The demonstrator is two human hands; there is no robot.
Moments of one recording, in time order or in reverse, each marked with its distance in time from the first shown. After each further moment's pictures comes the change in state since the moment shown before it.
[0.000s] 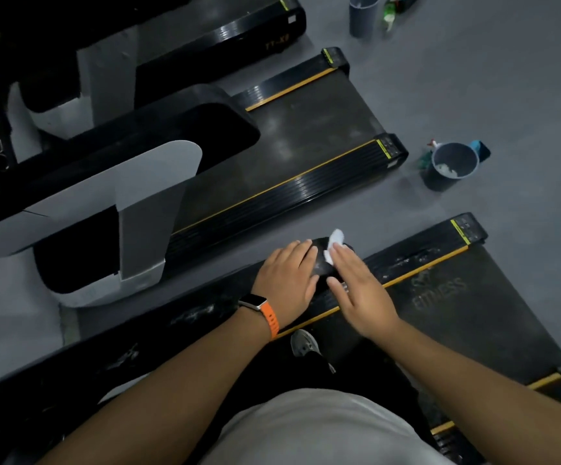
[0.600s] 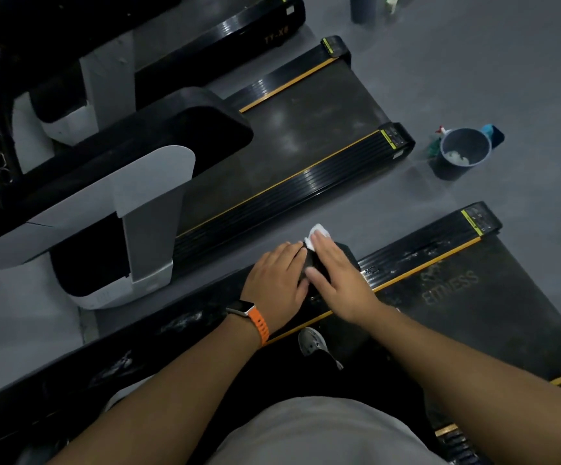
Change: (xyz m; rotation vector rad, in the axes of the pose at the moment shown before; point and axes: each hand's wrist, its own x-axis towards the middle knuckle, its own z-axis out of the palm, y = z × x) left_hand 0.008 0.006 0.005 -0.041 0.034 -0.023; right_hand 0.033 0.011 0.003 0.261 -0.058 0.006
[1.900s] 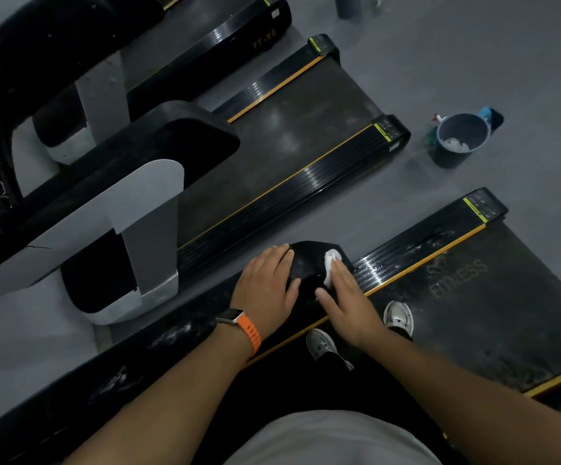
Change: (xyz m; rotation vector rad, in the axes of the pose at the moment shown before) left_hand 0.005 0.012 -0.003 0.079 0.028 0.000; right_hand -0.048 0.027 0.008 0.127 0.007 0.215
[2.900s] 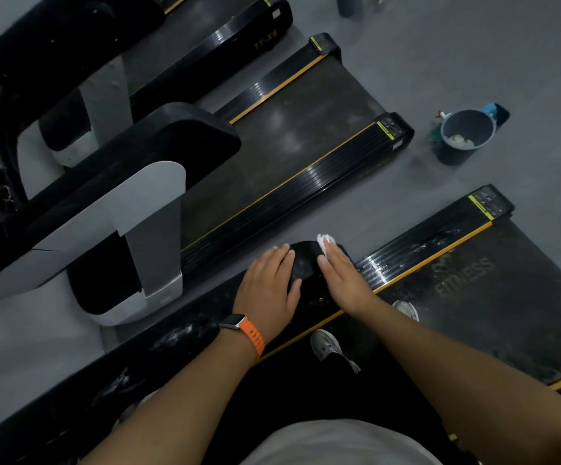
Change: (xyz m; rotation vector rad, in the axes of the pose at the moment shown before) left_hand -0.005 0.002 0.007 -0.009 -0.031 -0.048; right_hand 0.045 -0.013 -0.009 0.142 -0.046 0.098
